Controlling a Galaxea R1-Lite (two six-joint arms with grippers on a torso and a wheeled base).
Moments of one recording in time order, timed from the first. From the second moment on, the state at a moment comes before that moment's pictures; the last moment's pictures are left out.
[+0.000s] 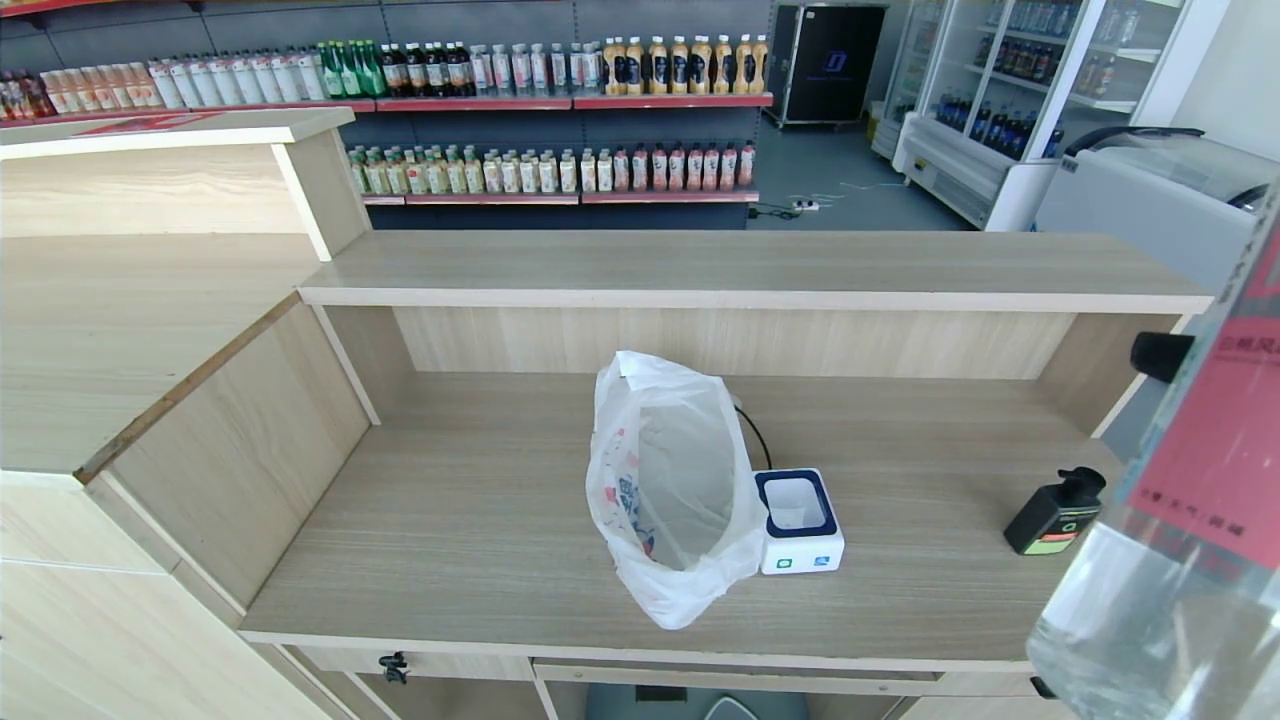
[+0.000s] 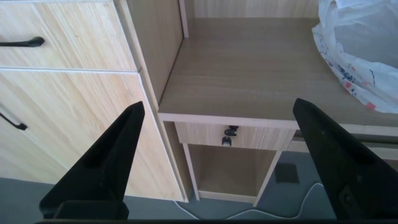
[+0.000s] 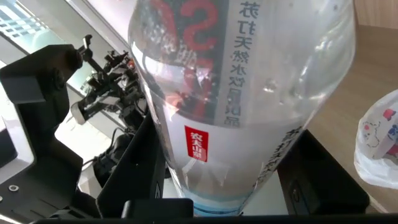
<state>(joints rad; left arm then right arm) 0.00 0.00 0.00 0.04 0.08 0.06 0.65 1.00 -0.81 -0.32 0.60 0.48</state>
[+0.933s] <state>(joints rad) 0.00 0.00 0.00 0.03 0.08 0.06 0.04 1.22 -0.68 -0.55 0.54 -0.11</state>
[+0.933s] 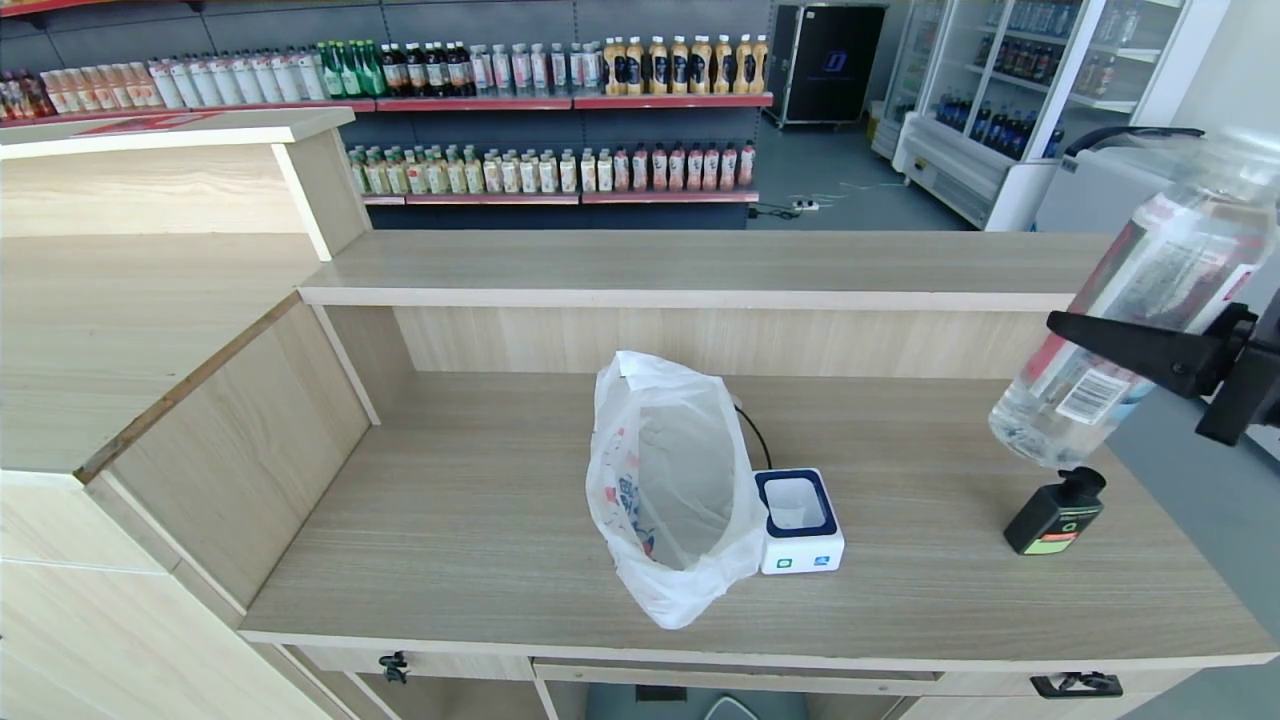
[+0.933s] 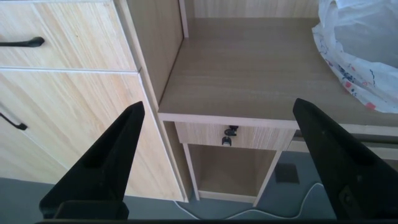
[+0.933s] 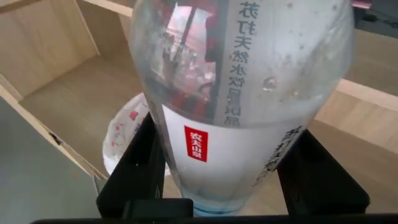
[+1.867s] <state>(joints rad) 0.00 0.00 0.00 0.04 0.08 0.06 -0.35 1.43 -0.60 -0.65 0.52 -0.65</state>
